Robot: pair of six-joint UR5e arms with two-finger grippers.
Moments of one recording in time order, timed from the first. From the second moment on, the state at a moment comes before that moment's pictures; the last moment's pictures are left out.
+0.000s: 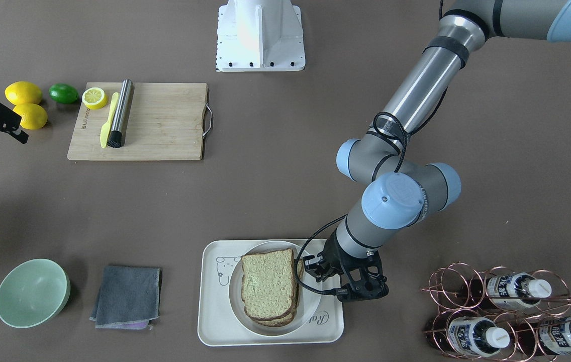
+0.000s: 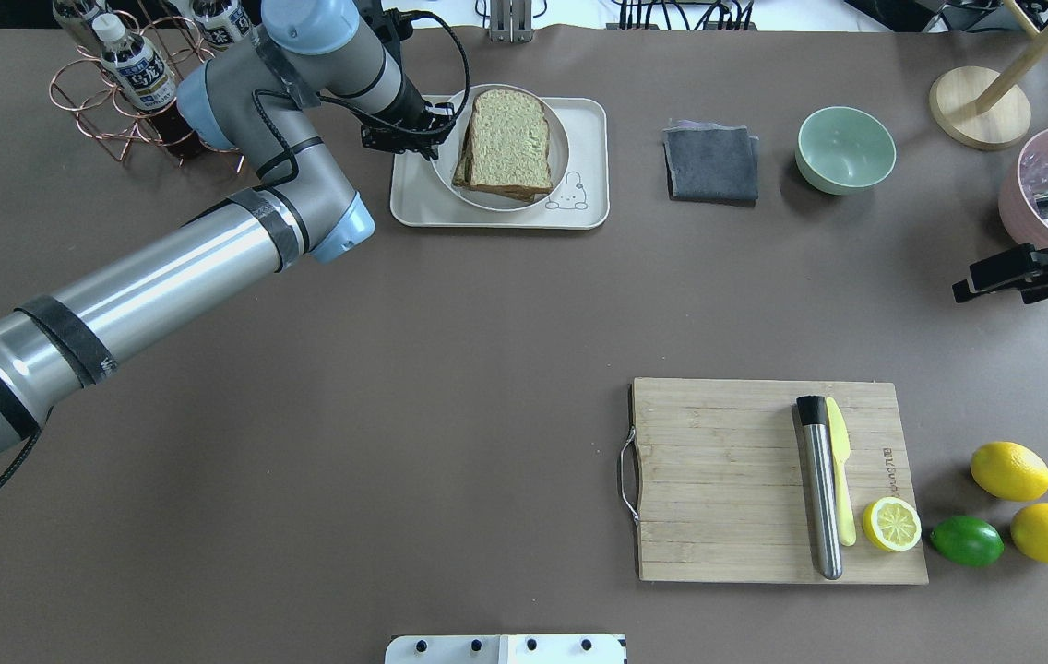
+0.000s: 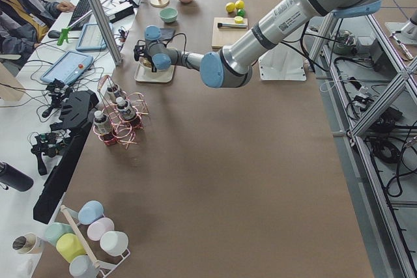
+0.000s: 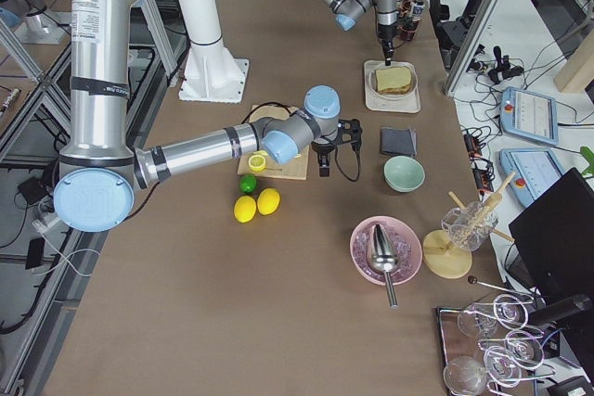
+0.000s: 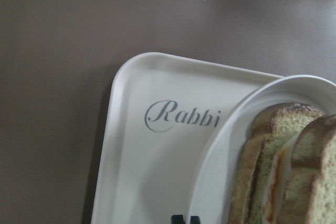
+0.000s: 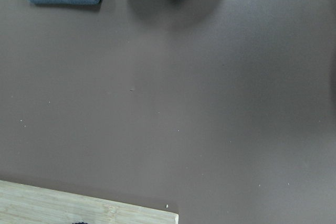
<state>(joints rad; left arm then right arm) -0.83 -2.63 -0.70 -2.38 -2.07 -1.22 1.12 -1.65 1.90 -1.16 2.36 0.71</state>
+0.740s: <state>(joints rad) -0.81 -2.62 -0.71 -2.40 -2.04 -1.24 1.12 -1.64 1.90 -1.16 2.36 0.71</state>
